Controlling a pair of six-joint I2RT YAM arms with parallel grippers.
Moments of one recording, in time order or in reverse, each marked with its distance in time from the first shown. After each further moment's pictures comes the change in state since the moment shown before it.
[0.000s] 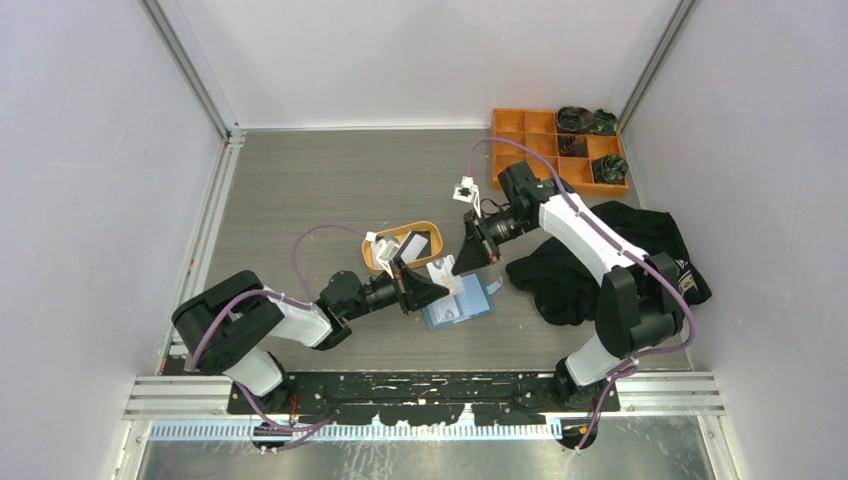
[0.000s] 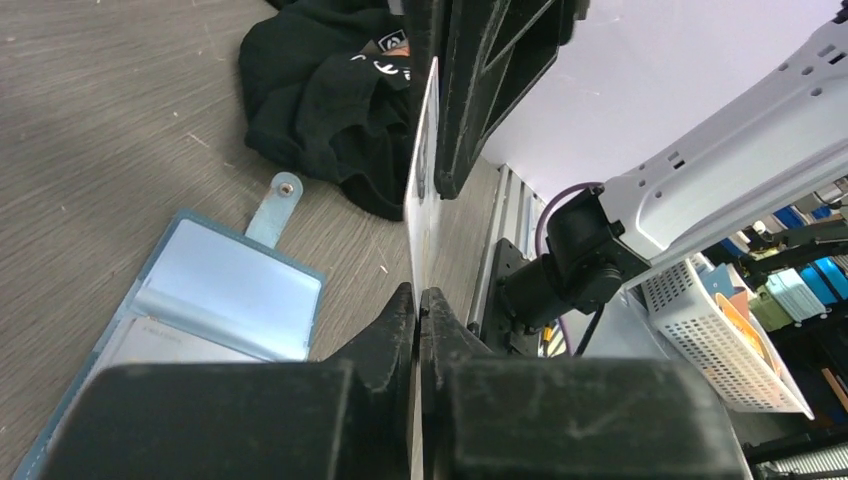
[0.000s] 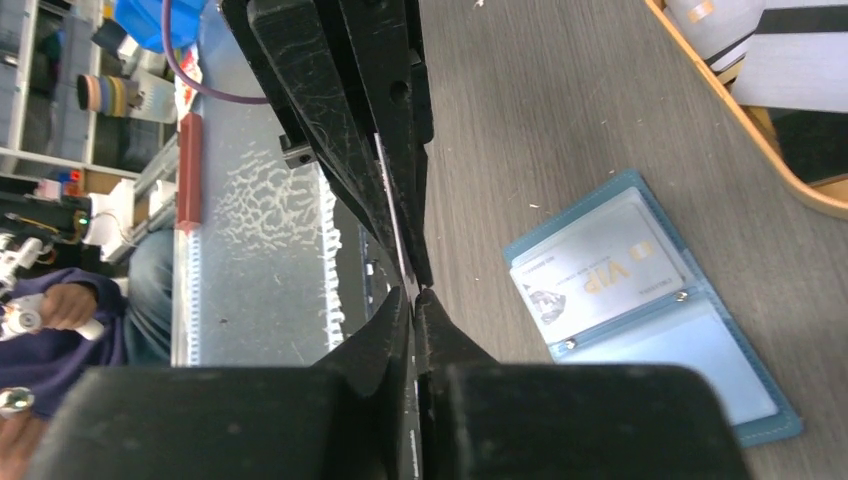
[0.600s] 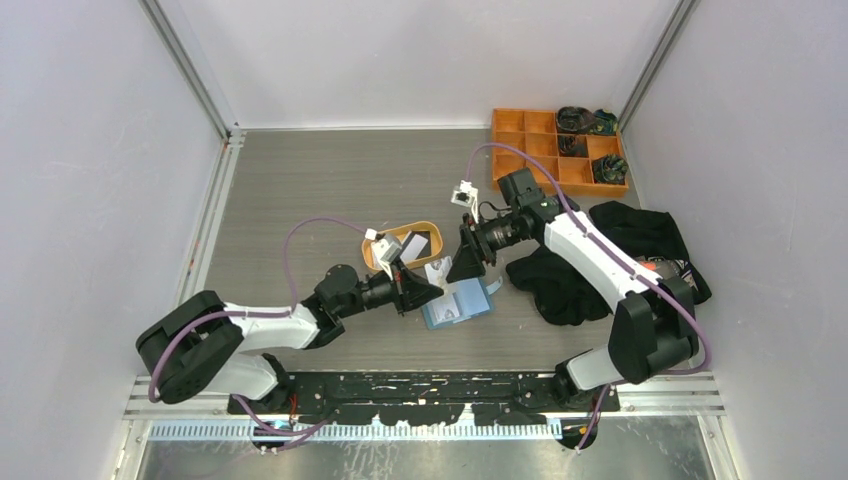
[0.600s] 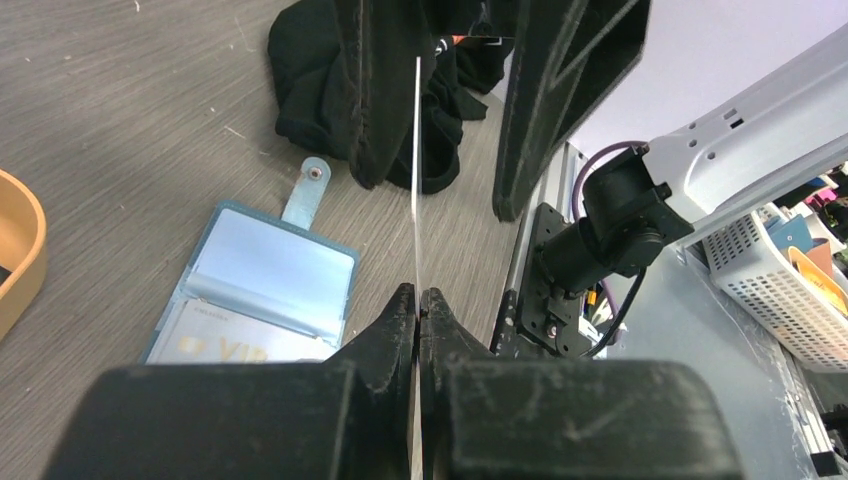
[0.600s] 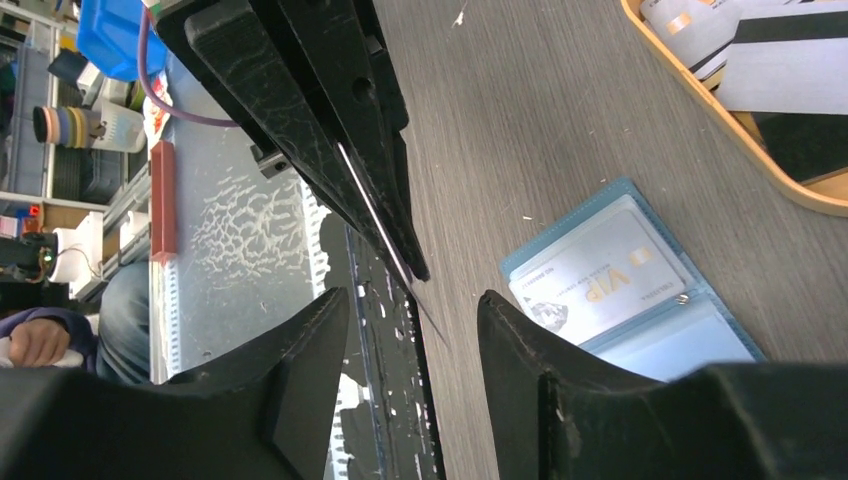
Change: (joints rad) left arm 0.000 -0.215 0.018 -0.312 0.019 0.169; right arm 0.030 -0.117 -0.089 0.186 0.066 0.184
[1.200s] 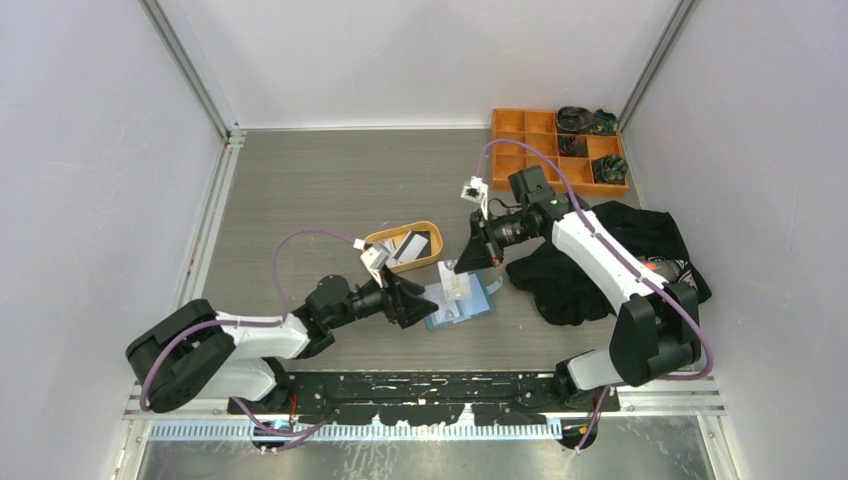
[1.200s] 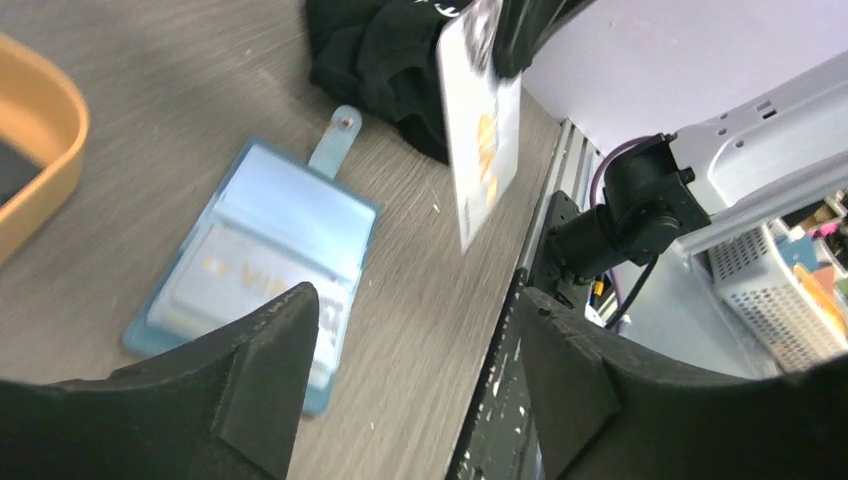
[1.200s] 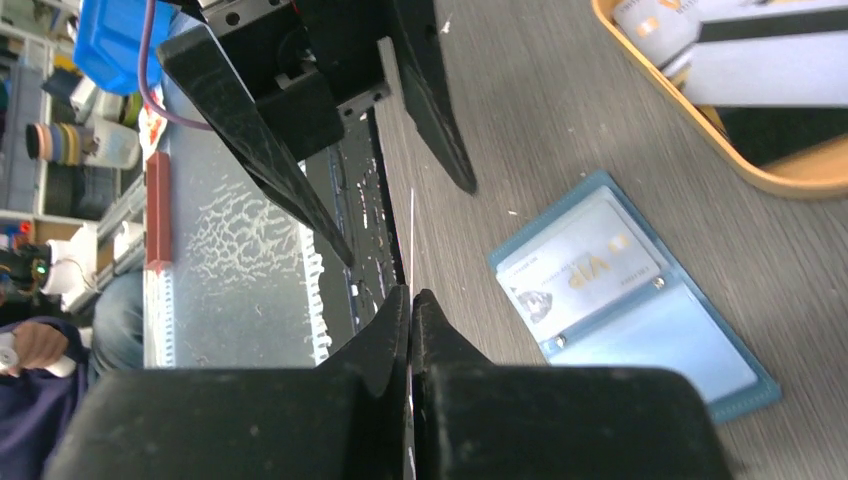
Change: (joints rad) left arm 0.004 -0.026 -0.058 -0.022 -0.032 -0.036; right arm -0.023 -0.043 -0.036 0.043 0.006 0.024
